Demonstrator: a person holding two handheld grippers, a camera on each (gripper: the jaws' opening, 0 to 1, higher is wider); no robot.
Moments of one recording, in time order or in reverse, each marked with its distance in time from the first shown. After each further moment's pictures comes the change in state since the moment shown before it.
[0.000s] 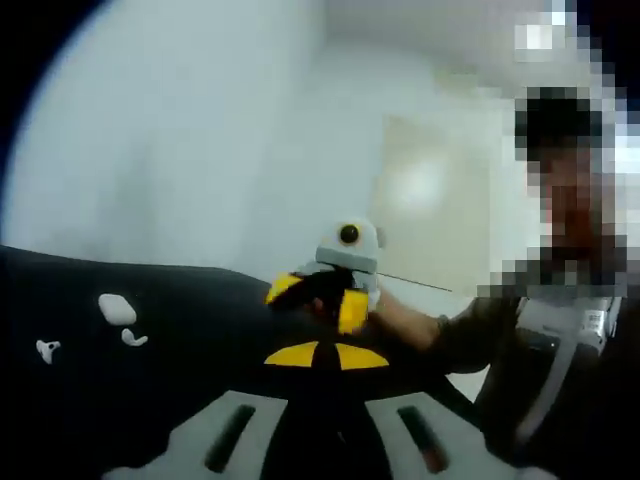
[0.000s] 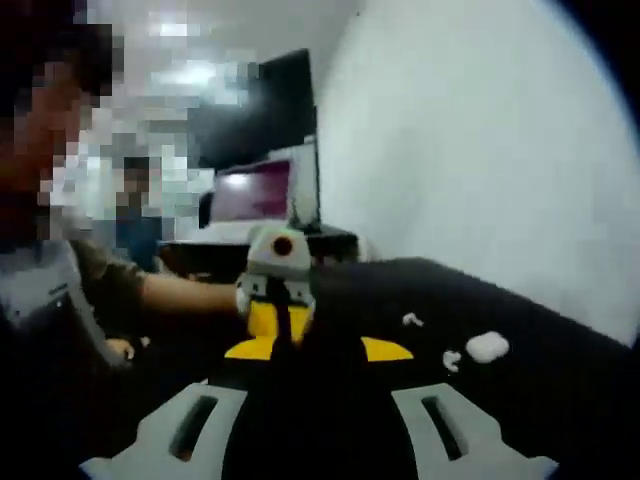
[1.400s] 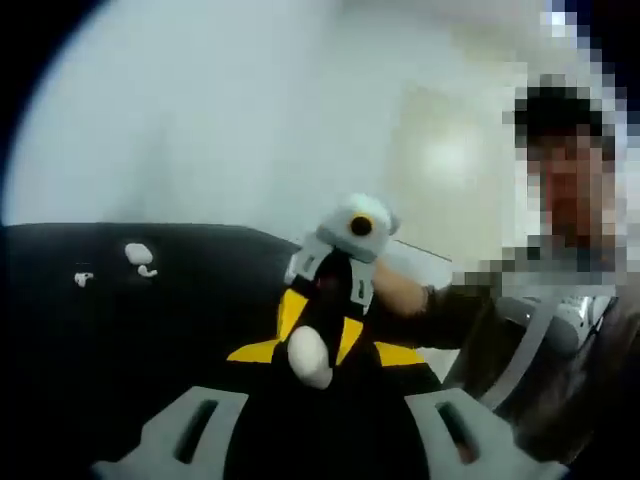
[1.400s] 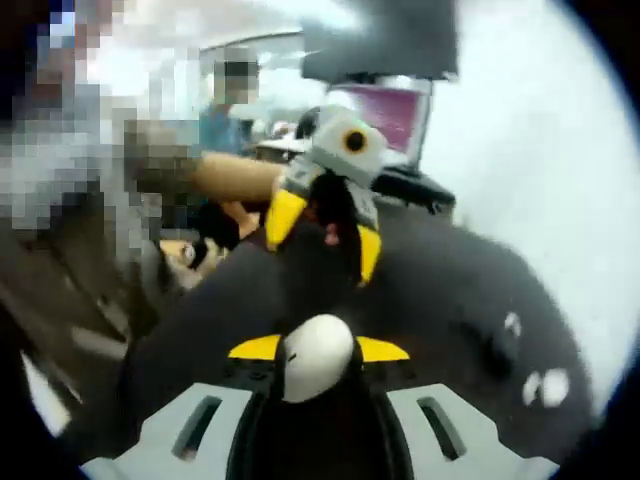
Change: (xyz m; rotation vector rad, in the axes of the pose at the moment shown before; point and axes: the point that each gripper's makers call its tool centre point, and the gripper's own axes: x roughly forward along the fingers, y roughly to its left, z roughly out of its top) left arm -0.050 -0.079 -0.033 -0.069 0.167 0.185; right arm 0.023 0.099 -0.025 -0.383 0.254 0.282
